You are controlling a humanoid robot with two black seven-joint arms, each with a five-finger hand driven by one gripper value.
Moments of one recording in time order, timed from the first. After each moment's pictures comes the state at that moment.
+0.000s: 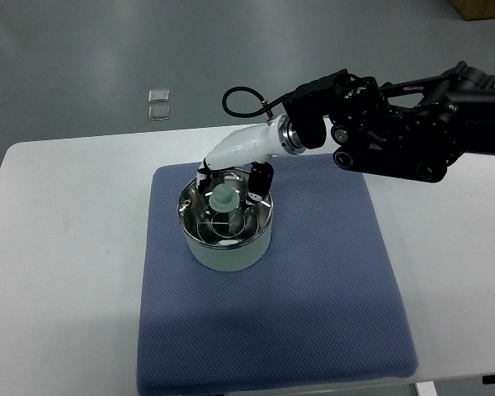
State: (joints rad) left arm 0.02 0.00 -0.05 -0.21 0.00 0.03 0.06; right arm 1.55 -0.21 -0.27 1.11 -1.23 0.23 0.21
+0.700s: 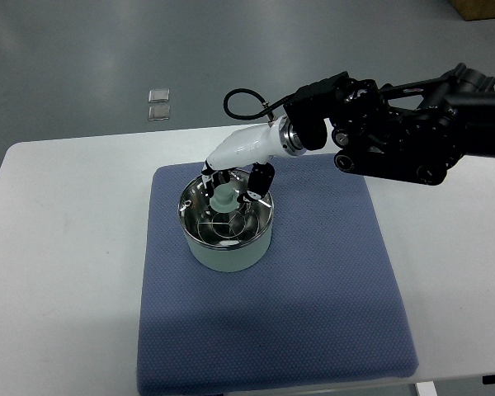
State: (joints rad) left arm 0.02 0.00 -0.05 -0.21 0.00 0.03 0.06; right arm 1.54 -0.21 -0.27 1.11 -1.25 0.22 0.21
